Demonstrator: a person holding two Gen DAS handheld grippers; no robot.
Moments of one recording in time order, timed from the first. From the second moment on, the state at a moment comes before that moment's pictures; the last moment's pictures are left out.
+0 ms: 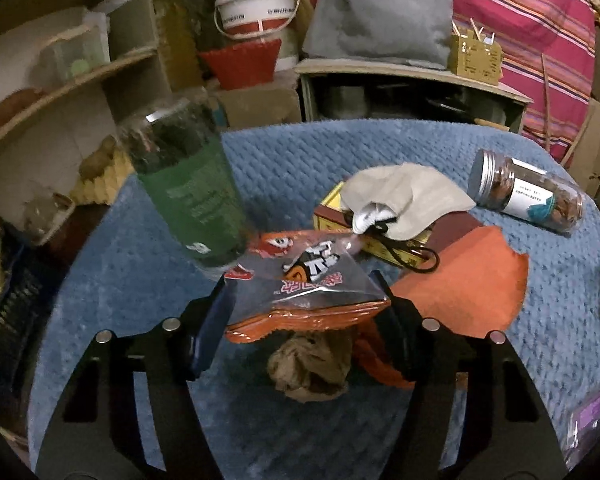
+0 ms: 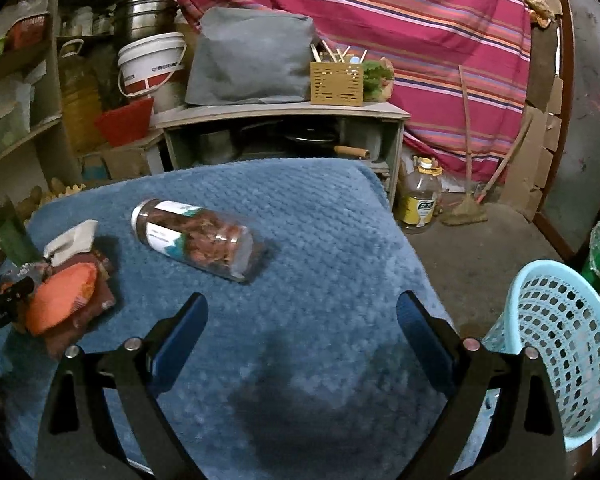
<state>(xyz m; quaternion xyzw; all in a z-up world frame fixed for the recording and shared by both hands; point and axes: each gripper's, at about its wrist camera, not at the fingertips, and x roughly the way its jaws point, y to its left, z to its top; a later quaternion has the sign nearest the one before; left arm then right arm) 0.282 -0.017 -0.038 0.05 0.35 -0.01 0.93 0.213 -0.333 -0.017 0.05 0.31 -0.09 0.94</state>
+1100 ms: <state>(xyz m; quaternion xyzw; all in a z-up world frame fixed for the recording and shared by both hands) 0.227 0.081 -0.019 0.03 0.30 0.03 0.95 0.277 -0.144 -0.051 -0.01 0.41 0.02 0.91</state>
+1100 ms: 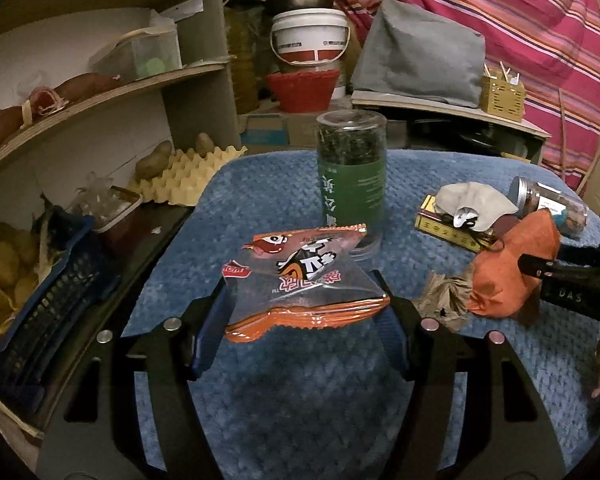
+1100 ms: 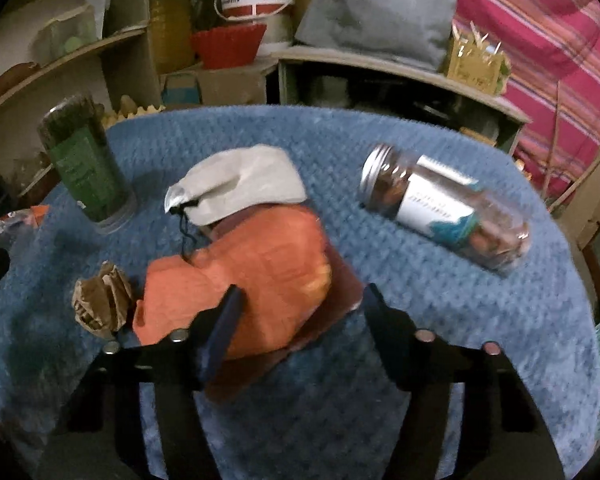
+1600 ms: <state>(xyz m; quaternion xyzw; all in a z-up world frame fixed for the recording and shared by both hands) 0.220 0.077 -0.008 0.03 0.29 0.04 0.96 0.263 -0.157 -0.037 0.00 0.39 0.02 0.92</state>
